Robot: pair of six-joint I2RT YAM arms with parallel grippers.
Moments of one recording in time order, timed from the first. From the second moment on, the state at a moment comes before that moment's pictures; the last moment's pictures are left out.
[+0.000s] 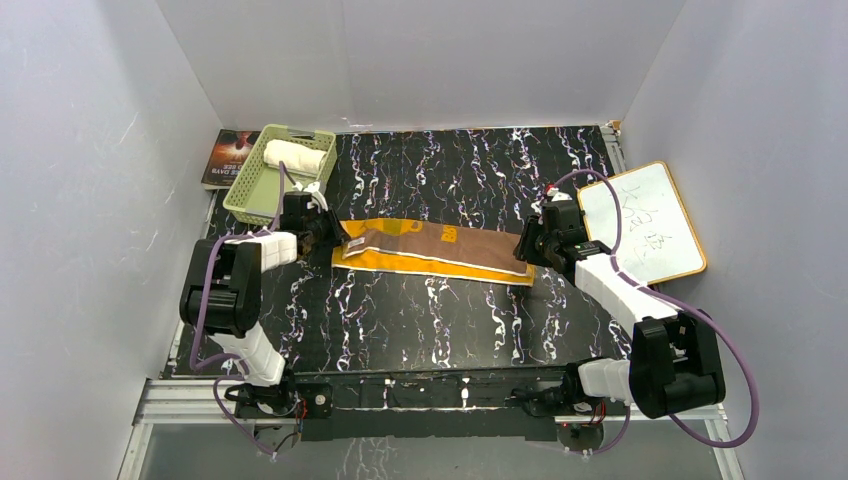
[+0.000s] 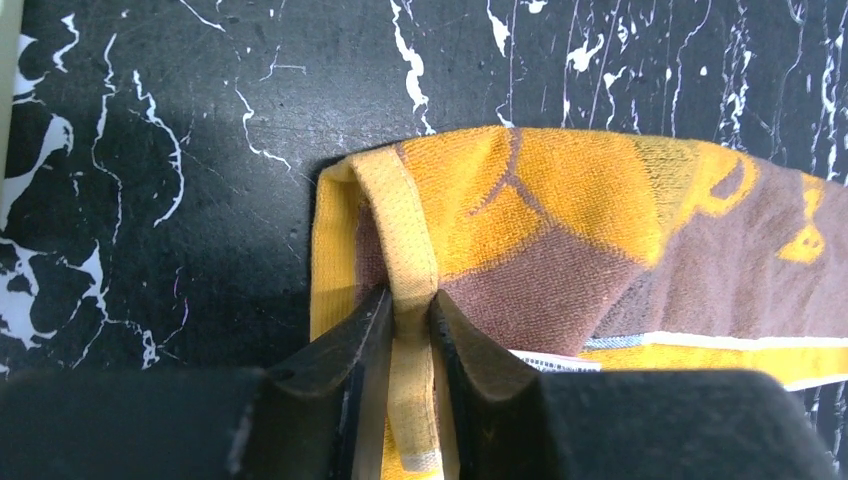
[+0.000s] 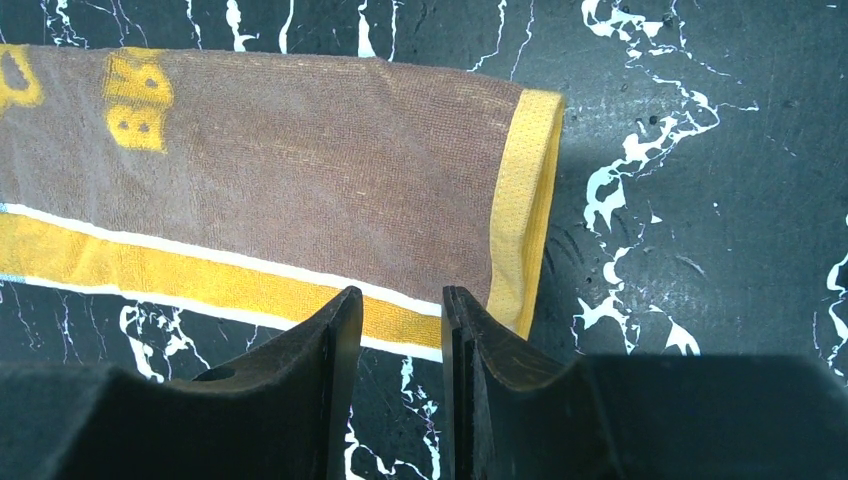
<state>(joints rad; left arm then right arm) -0.11 1.70 0.81 0.12 0.27 -0.37 0.19 1.26 0.70 -0.25 -0.04 0.39</state>
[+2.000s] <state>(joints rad) -0.07 1.69 0.92 -0.07 0.18 -0.28 0.08 1.39 0.66 -0.13 -0.02 0.44</state>
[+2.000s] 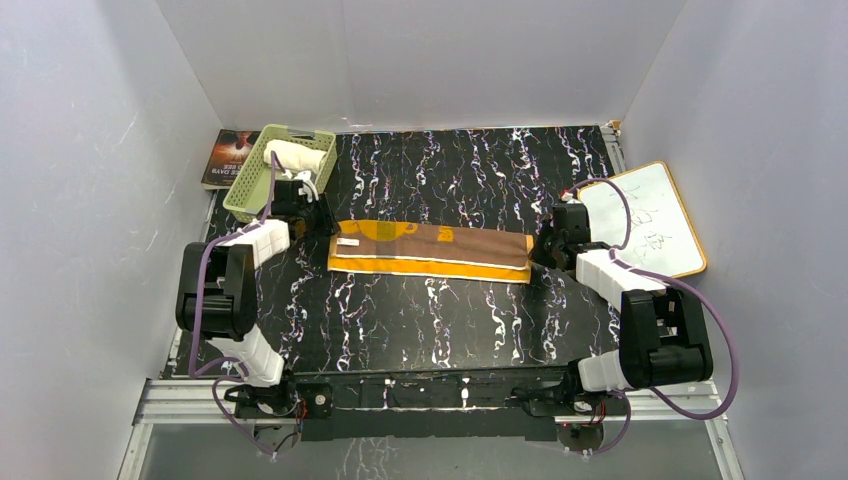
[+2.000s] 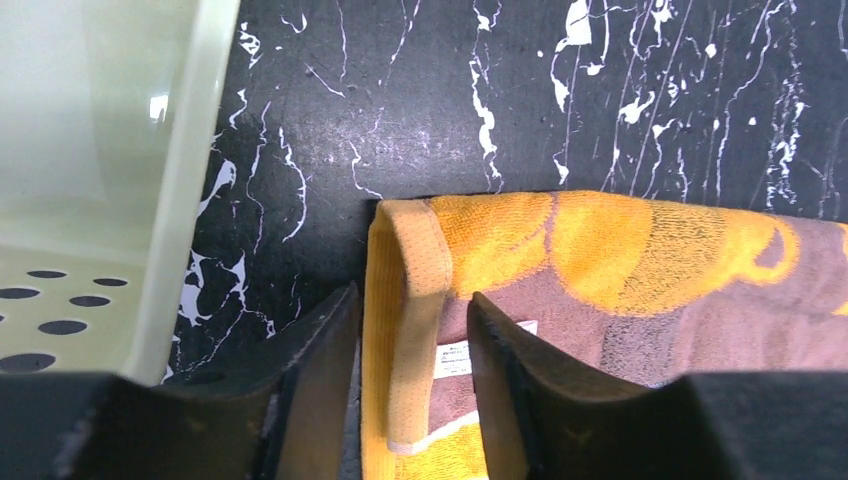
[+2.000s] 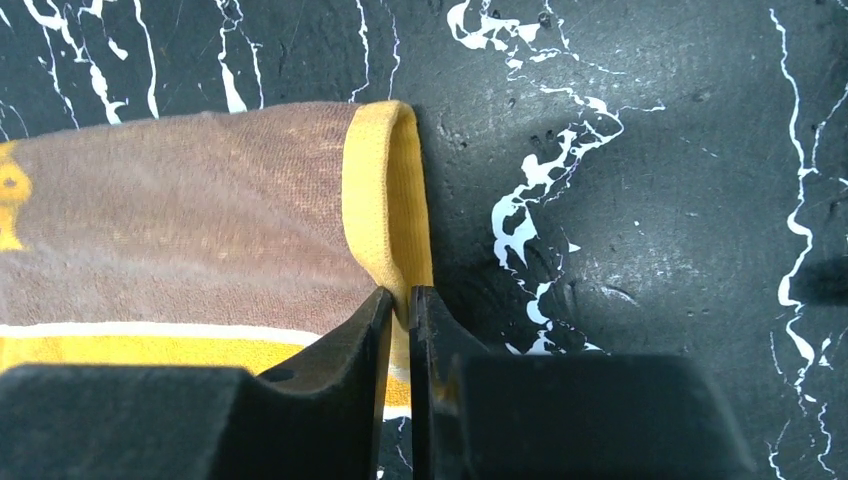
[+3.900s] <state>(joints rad) -0.06 1.58 0.82 -0.21 0.23 -0.44 0.08 1.40 0.64 -0.16 -0.15 0.42</state>
